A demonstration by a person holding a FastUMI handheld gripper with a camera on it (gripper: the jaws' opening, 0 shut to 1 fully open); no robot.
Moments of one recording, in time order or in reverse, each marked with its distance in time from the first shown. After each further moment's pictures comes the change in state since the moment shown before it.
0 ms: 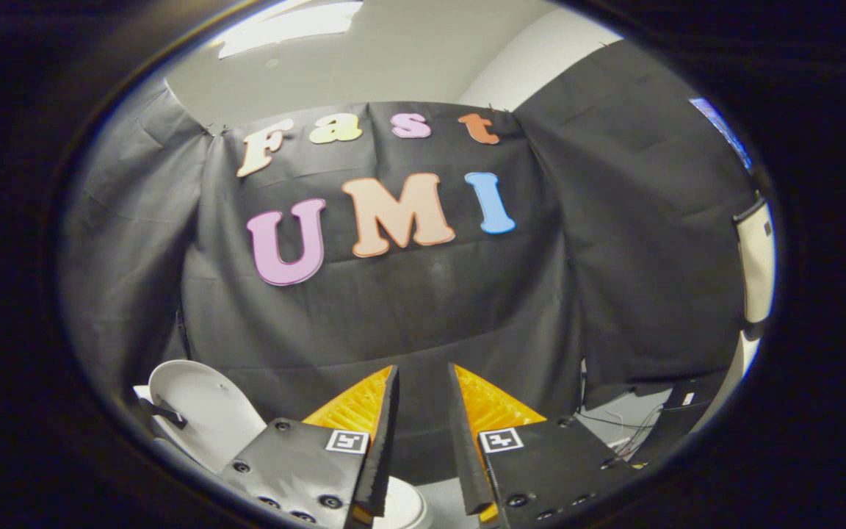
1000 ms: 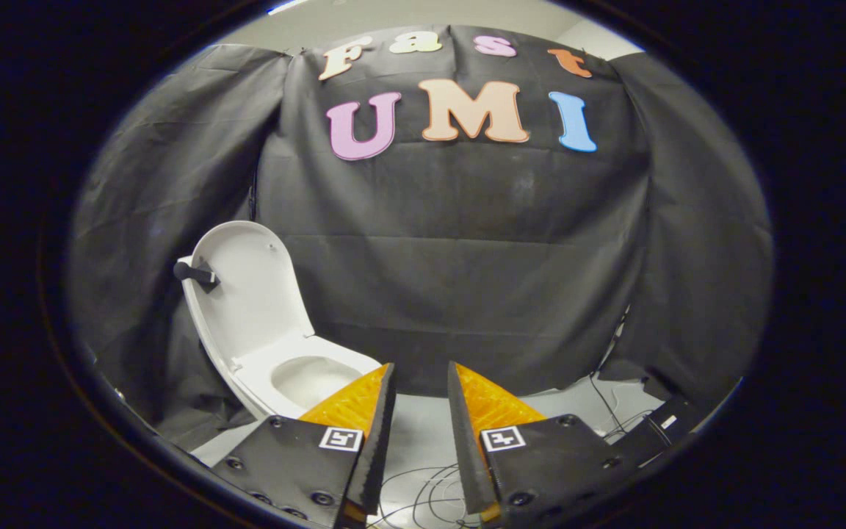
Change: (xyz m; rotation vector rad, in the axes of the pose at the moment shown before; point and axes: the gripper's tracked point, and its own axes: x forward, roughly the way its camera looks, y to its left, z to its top) arm -0.065 -0.057 -0.089 -0.274 0.400 0.343
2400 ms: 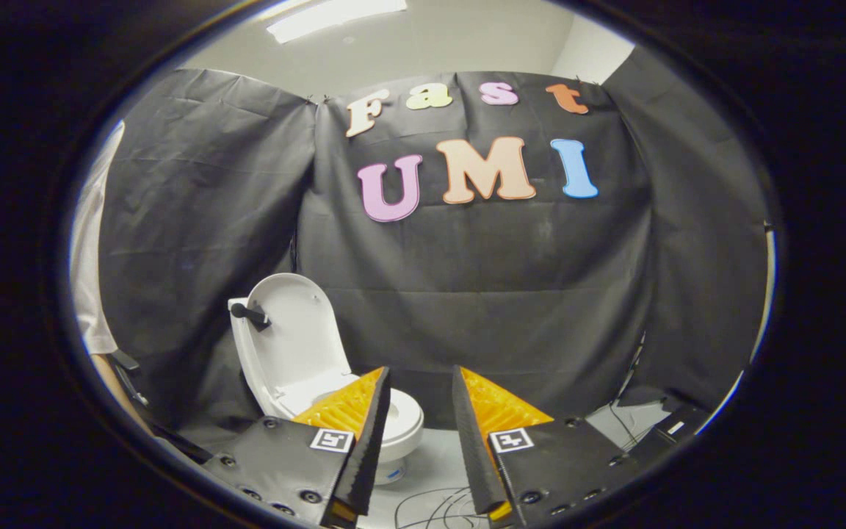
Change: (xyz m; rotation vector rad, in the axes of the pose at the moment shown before) arm -0.082 0.017 0.026 0.044 -0.193 0.124
